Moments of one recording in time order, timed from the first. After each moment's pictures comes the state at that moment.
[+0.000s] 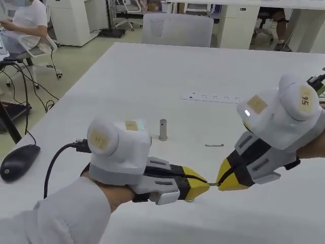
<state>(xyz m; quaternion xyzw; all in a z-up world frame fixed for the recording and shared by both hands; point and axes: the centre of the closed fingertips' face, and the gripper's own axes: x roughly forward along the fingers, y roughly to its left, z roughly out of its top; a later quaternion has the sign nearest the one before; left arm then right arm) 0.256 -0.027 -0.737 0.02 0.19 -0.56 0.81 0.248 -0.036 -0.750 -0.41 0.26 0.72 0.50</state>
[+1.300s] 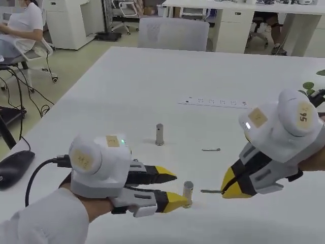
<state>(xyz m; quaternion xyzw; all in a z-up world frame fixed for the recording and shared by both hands) 0.278 0.015 -0.771 0.08 0.19 -0.52 0.83 0.257 -0.053 -0.759 -0.41 0.28 0.69 0.53</state>
